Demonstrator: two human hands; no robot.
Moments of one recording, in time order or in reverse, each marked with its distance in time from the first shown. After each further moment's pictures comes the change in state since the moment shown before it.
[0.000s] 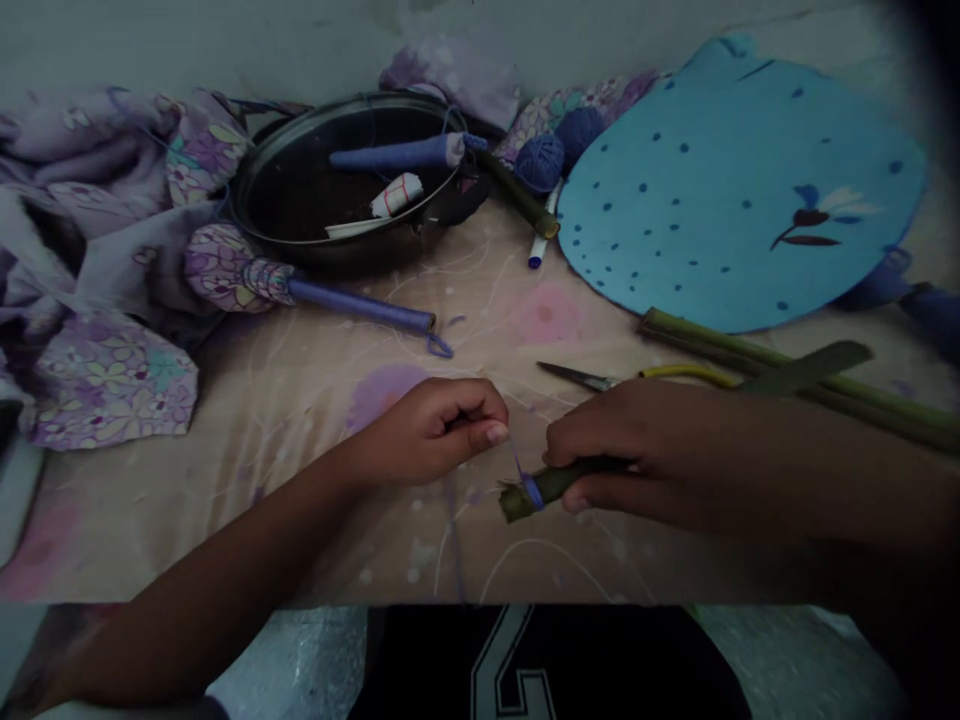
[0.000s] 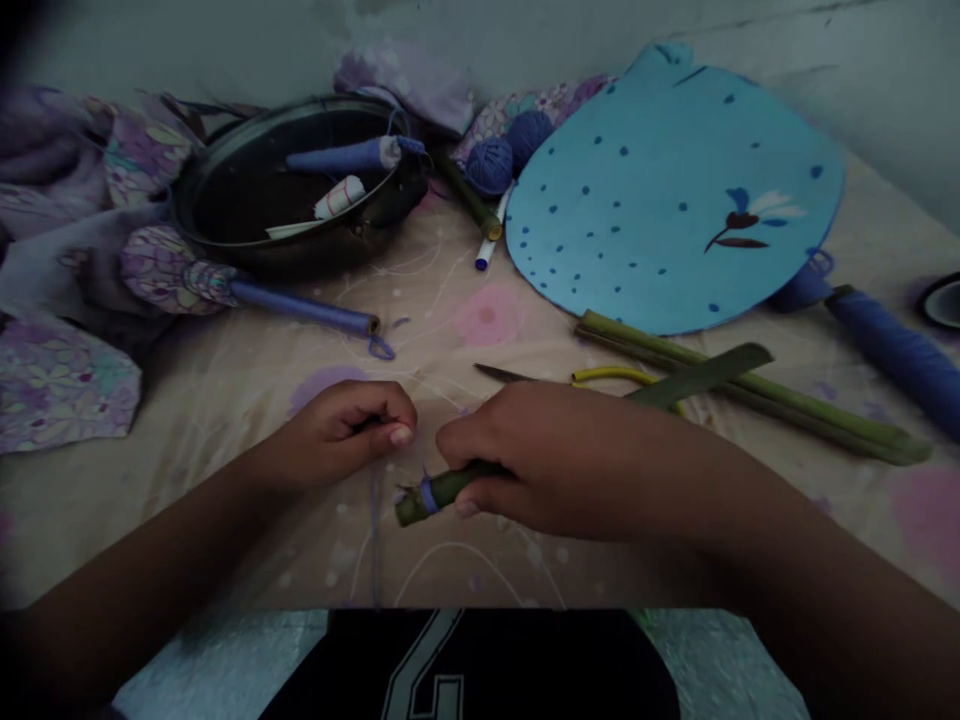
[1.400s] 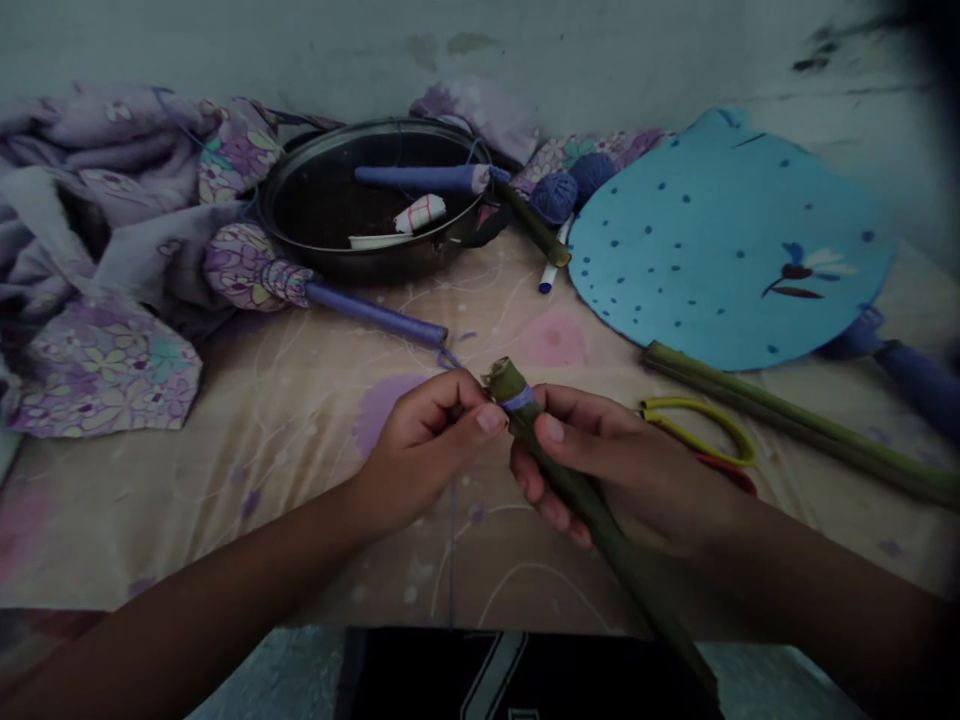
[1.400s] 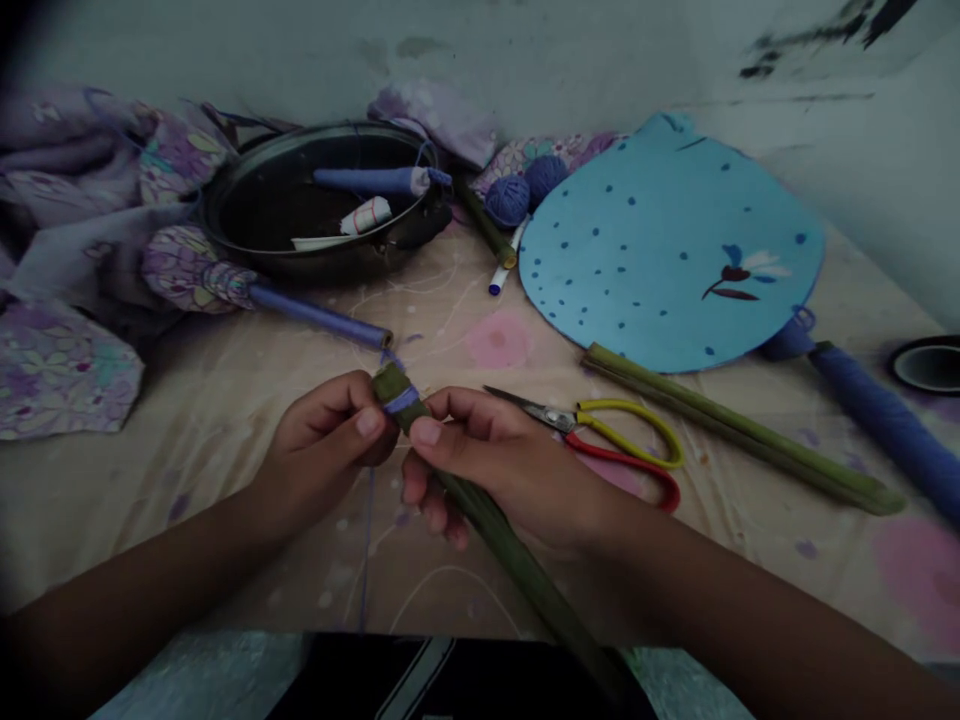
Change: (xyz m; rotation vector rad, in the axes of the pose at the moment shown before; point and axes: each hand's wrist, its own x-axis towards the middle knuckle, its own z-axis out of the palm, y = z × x) left_hand -0.010 0.006 0.022 -0.591 0.452 0.057; right_hand 0.029 -0.019 0.033 1.699 0.177 0.164
